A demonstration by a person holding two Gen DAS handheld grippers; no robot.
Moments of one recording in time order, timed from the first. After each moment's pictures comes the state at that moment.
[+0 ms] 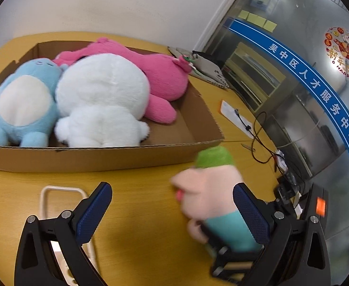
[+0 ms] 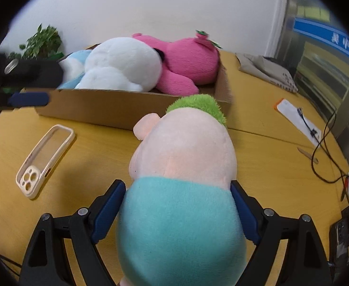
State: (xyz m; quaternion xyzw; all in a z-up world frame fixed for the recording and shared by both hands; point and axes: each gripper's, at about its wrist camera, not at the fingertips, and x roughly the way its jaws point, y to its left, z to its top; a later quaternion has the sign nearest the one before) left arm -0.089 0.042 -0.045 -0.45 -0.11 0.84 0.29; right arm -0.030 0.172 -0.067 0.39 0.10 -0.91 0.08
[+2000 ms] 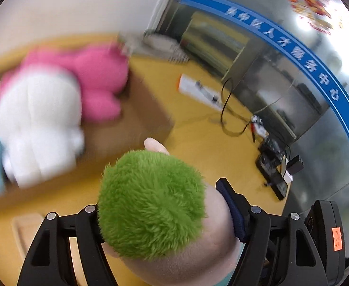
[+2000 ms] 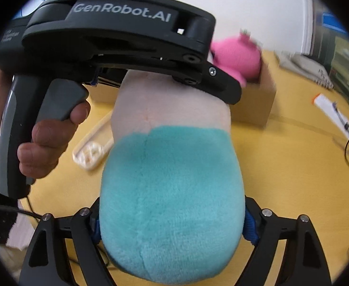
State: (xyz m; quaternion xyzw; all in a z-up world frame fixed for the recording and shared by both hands) left arm -0.096 0.119 0.003 -0.43 0.00 0.83 0.36; right arm -0.011 0.188 -0.049 0.38 0.03 -0.90 0.21
